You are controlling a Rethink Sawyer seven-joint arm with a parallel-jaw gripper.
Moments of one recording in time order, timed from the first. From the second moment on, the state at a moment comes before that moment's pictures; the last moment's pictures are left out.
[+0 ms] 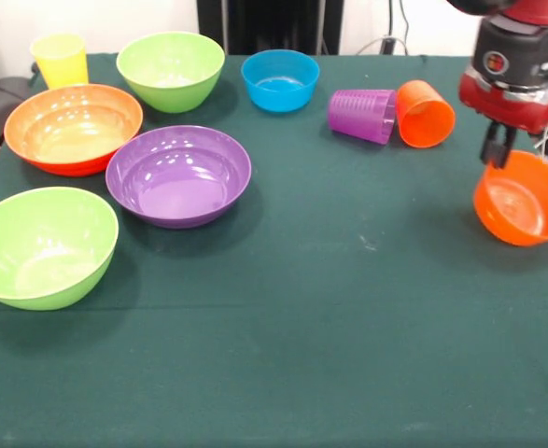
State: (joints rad) arm -0.26 -0.51 0.63 1.55 -0.77 0.77 0.11
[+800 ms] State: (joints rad) arm -0.29 -0.52 0.54 1.62 -0.78 0.64 0.11
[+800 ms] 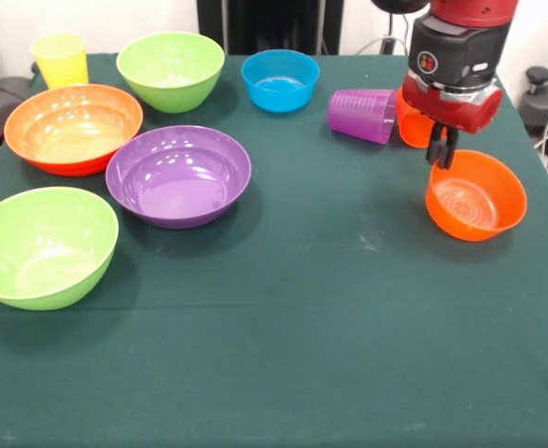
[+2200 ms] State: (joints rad) arm -0.29 -0.45 0.43 1.65 -0.77 0.44 0.11
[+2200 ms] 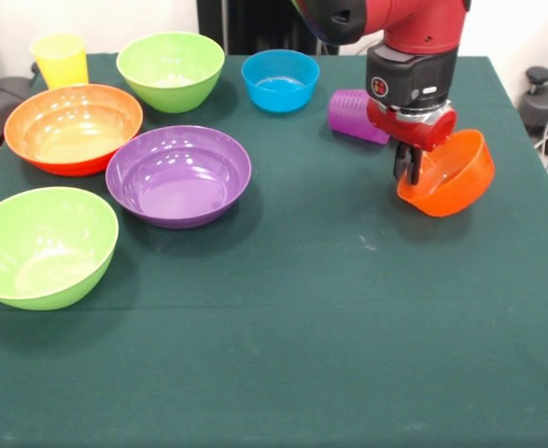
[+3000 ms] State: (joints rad) arm -0.24 -0.45 0.36 1.65 -0.77 0.35 0.11
